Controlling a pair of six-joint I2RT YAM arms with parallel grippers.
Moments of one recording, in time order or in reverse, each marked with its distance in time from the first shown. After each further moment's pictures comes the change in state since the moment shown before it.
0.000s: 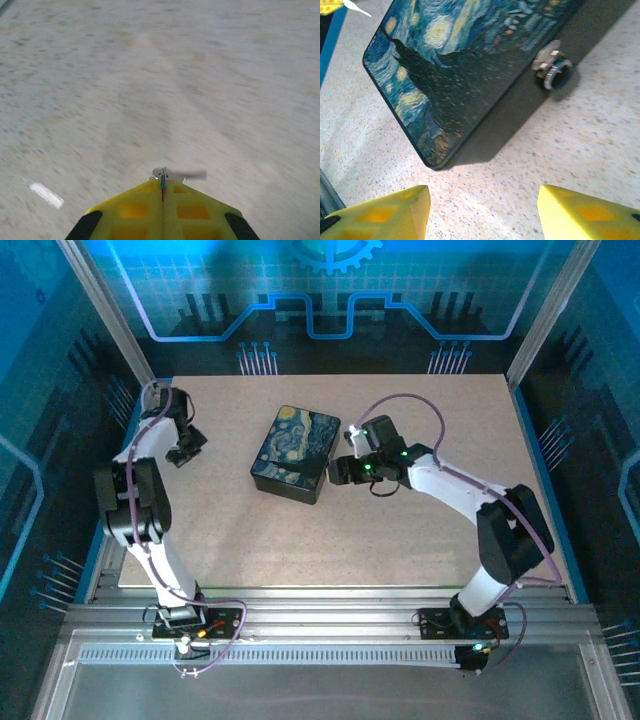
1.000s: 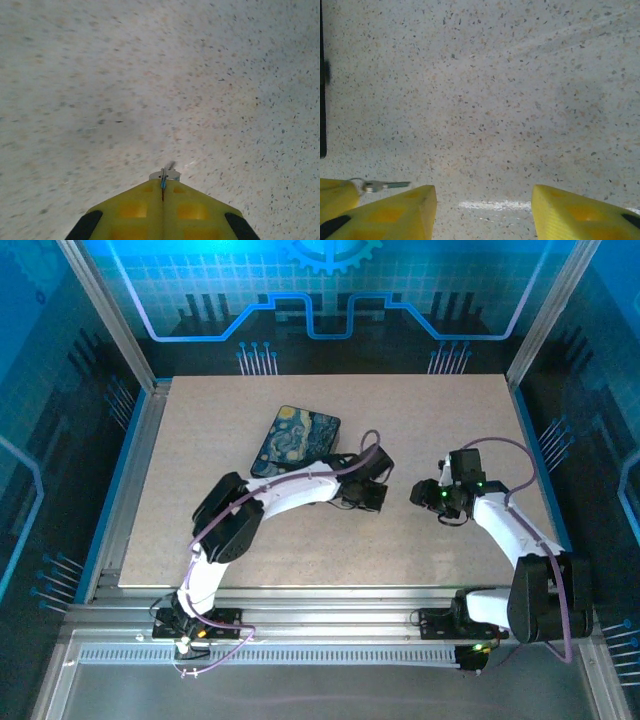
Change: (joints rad) left arm -1.050 0.249 0.215 0.098 0.149 0.016; right arm -0.462 -0.367 -0.416 -0.166 0.094 0.076
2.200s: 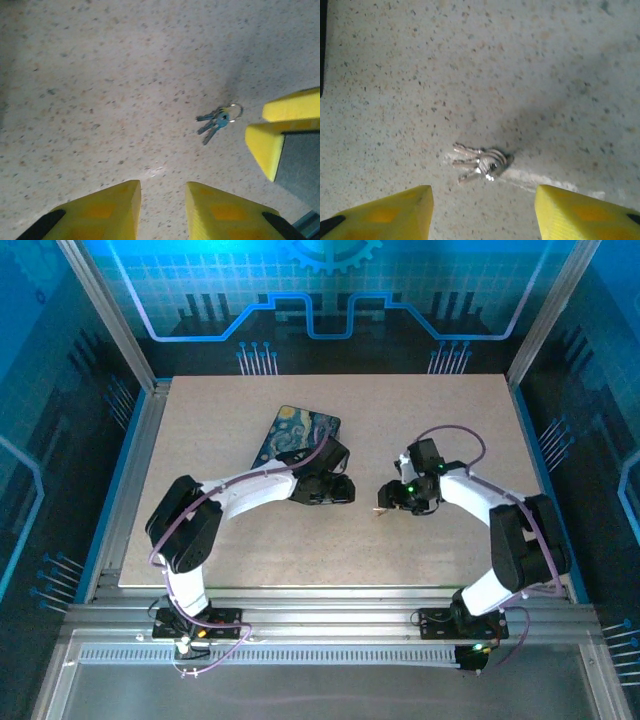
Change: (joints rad) left arm 0.161 -0.269 -0.333 0.120 0.127 -0.096; right arm 0.217 0.317 0.174 0.000 -0.052 -0.118
